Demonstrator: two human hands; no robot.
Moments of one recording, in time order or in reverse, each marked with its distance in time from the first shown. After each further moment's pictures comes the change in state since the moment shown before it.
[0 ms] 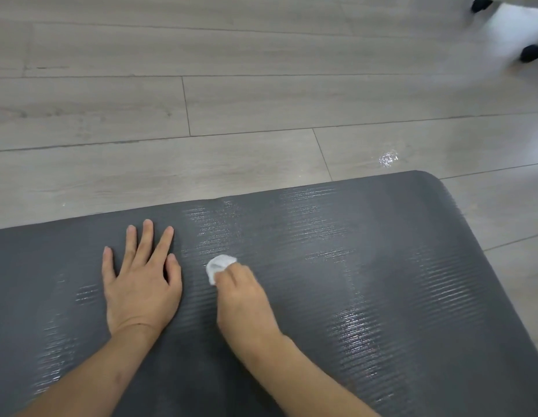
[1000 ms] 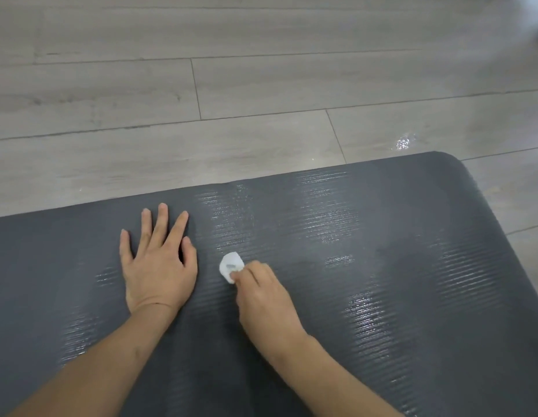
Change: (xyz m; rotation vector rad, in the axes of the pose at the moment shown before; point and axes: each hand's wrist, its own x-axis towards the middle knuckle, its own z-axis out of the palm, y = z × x) left_hand 0.002 -0.002 -0.001 -0.017 0.008 0.019; right_hand -0.029 0.008 0.005 -0.025 0.054 -0.121
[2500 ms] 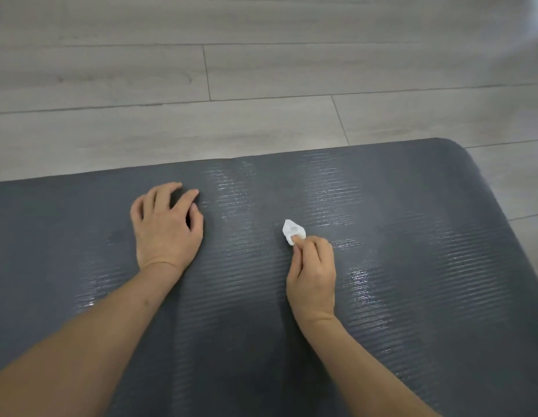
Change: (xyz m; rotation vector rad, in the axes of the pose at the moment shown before) left_hand -0.003 0.000 0.003 -0.120 0.273 0.095; right_hand -0.038 0.054 -0.004 -0.007 0.497 0.221
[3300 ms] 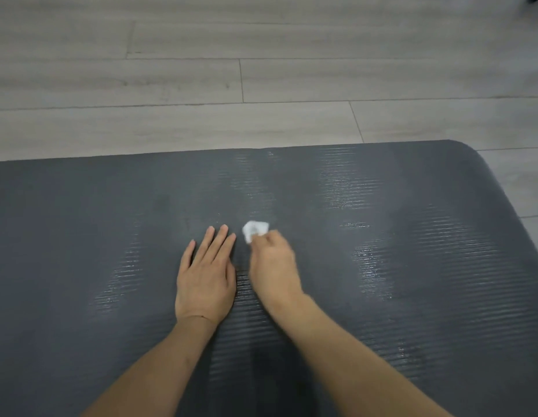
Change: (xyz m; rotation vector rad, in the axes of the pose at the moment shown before) left_hand -0.148 0.014 -0.036 0.065 -0.262 0.057; right_hand -0.038 -0.077 0.008 -0.035 -0.383 -0.106
